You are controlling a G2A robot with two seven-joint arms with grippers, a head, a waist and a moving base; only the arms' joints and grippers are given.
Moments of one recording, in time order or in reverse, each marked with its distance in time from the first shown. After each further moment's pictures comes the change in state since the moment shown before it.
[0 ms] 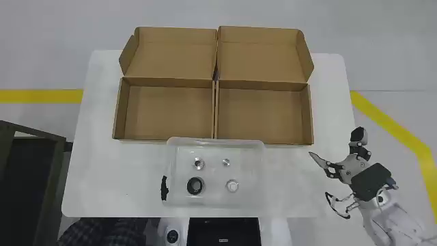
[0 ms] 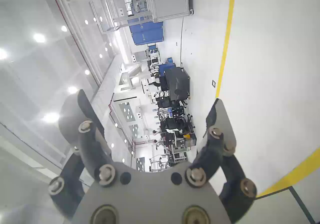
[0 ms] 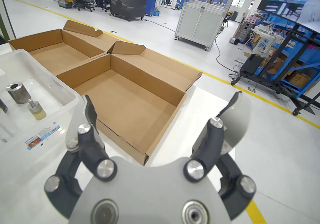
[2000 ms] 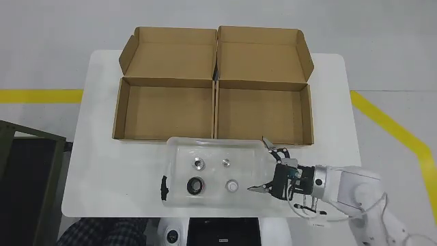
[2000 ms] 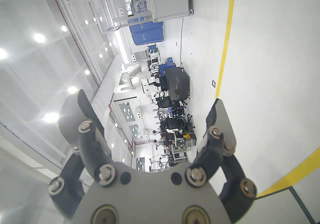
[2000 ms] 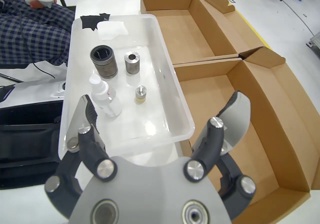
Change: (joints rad) left arm 0.000 0.000 0.000 0.000 0.000 0.000 0.000; right arm 0.331 0.093 -0.383 -0.134 0.049 -0.509 0.663
